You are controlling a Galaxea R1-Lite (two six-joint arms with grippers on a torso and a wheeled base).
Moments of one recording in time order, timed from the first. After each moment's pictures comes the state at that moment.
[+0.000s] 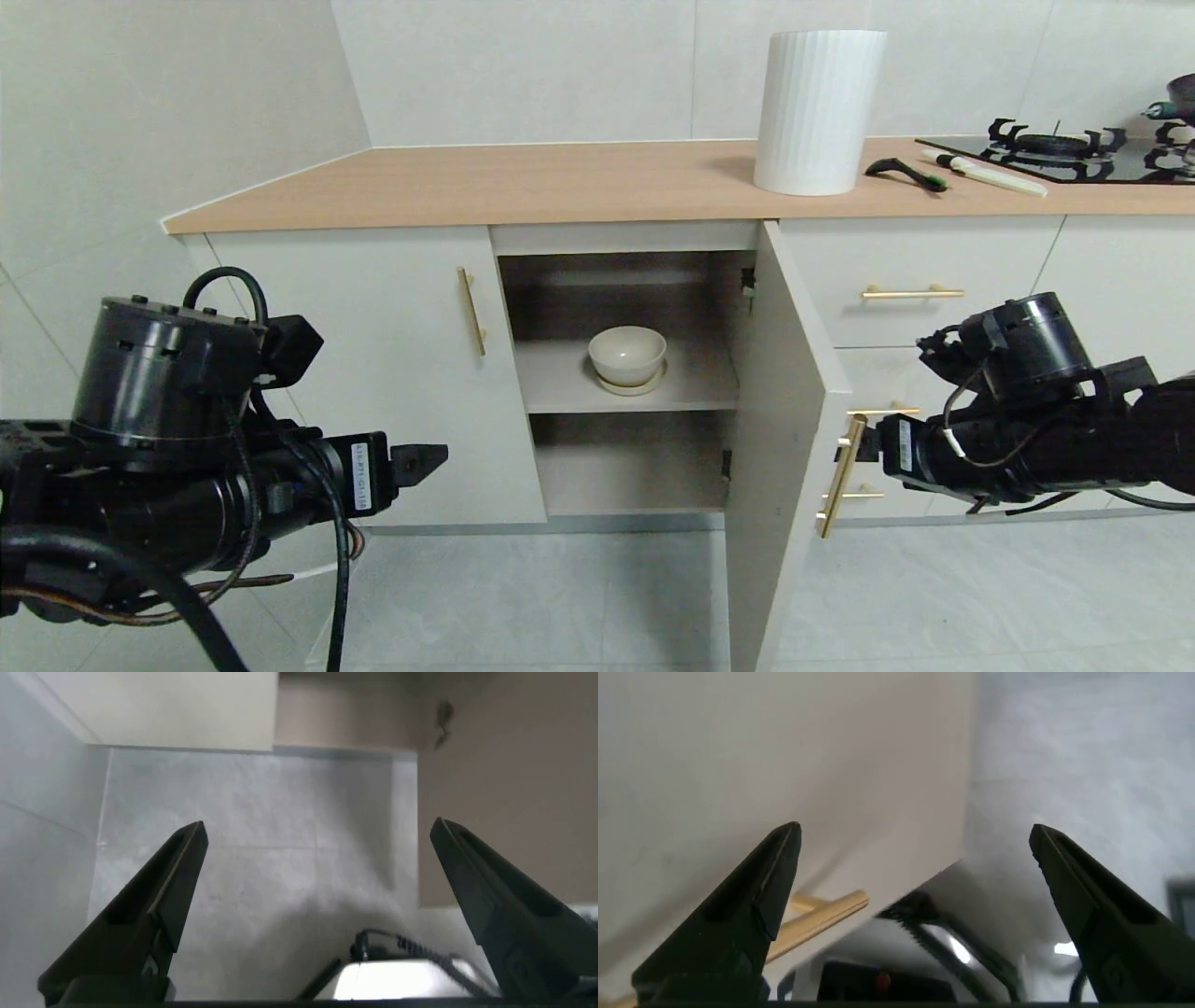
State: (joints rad) left arm -0.43 1.42 -0.77 -0.02 0.28 -0.37; right arm 0.33 1.72 -0.95 0.00 0.09 0.48
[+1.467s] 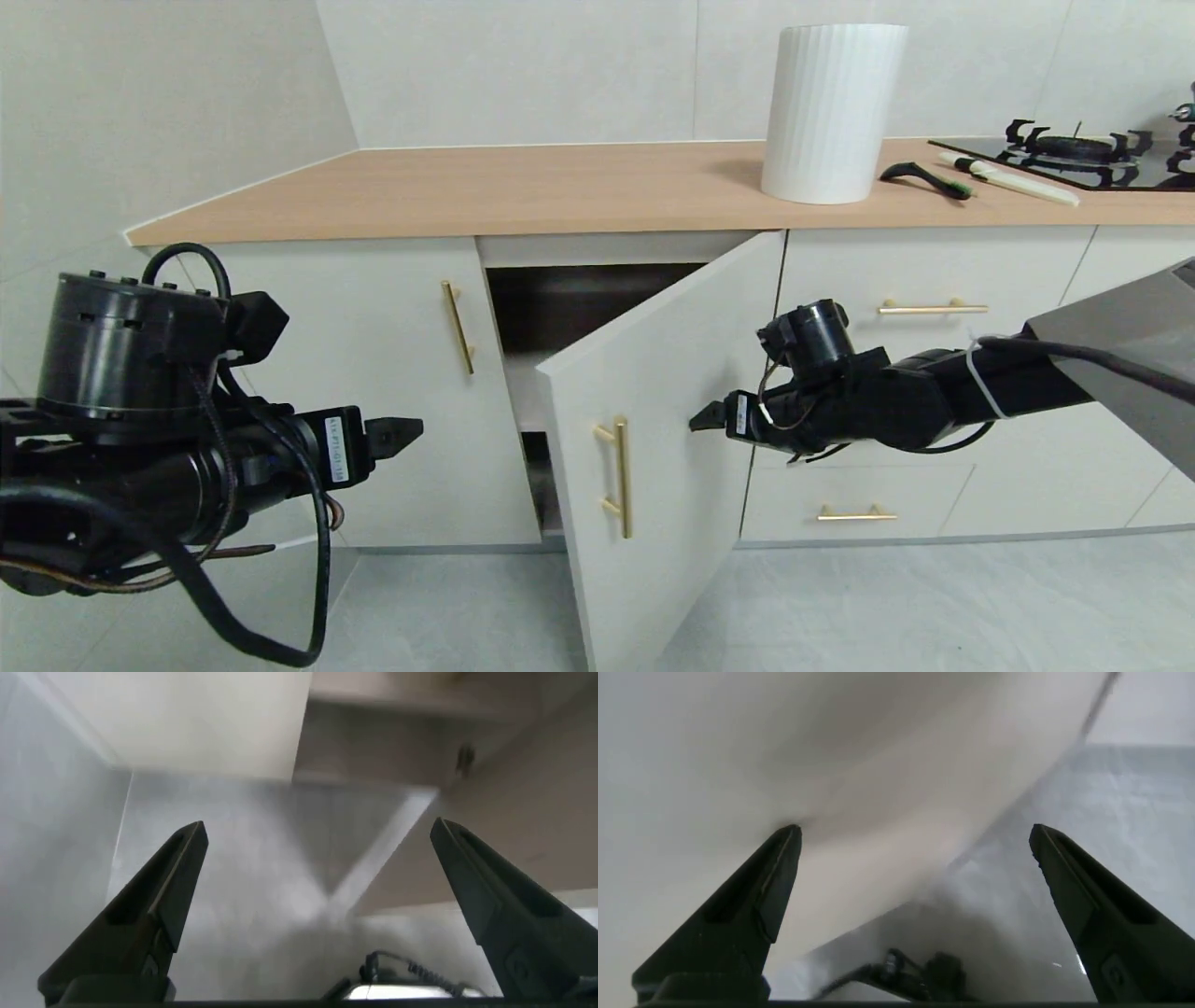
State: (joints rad) left arm -0.37 1.41 -0.80 -0.03 0.30 -0.36; right arm 0.48 2.18 -1.40 -0.11 0.08 0.53
